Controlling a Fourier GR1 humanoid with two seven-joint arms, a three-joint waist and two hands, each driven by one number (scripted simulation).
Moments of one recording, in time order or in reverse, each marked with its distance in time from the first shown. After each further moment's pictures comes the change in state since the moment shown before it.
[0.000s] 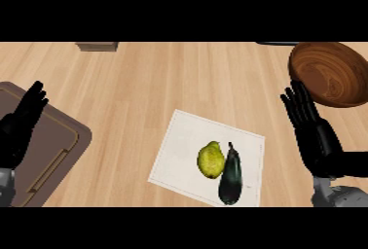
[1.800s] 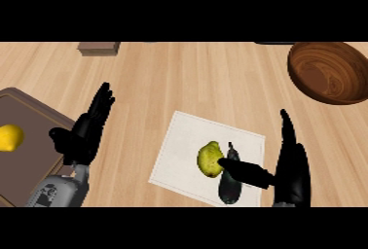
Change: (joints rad) left arm -0.082 -0.321 -0.153 0.023 -0.047 0.060 -0.083; right arm 0.043 0.276 0.189 -0.273 1.174 -0.174 1.208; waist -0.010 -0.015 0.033
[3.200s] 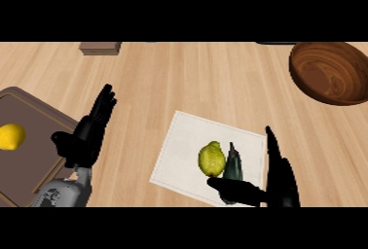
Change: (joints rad) left arm 0.027 -0.060 0.039 -0.031 -0.071 -0.044 0.018; right arm 0.131 0.094 0.024 -0.020 -0.116 0.058 -0.060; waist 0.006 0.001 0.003
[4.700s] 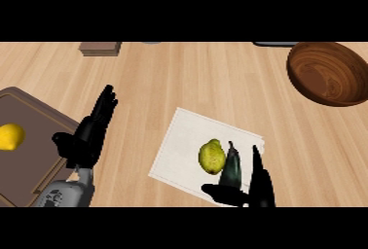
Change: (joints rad) left arm 0.013 -0.068 0.060 -0.007 -0.066 -0.065 0.011; right arm 0.058 -0.003 0.037 0.281 -0.120 -0.183 -0.110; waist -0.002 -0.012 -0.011
